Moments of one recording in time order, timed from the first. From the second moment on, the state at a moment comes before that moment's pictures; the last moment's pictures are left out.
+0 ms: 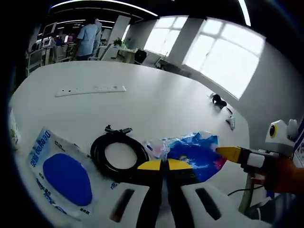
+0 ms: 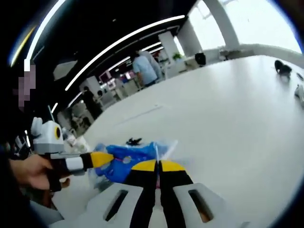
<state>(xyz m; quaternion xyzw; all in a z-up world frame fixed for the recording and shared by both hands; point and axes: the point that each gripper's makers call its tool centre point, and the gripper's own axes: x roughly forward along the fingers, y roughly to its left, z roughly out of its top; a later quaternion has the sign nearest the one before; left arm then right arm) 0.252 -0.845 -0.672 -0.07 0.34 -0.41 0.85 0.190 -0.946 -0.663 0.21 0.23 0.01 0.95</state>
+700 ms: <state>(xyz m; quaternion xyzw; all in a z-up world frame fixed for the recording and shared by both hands) 0.221 -0.863 -0.689 -0.05 0.35 -0.44 0.83 0.152 -0.949 -0.680 0.23 0.23 -0.02 0.94</state>
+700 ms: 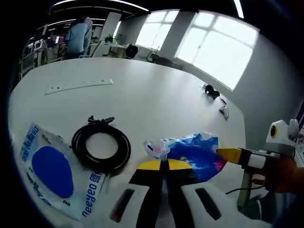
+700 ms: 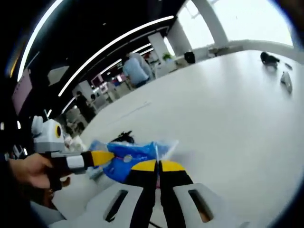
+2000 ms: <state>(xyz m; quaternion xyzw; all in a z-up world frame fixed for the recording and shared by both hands) 0.203 -0.863 -0.719 -0.01 0.37 -0.45 0.81 0.126 -0.953 -0.720 0.23 0.28 -0.05 0.93</state>
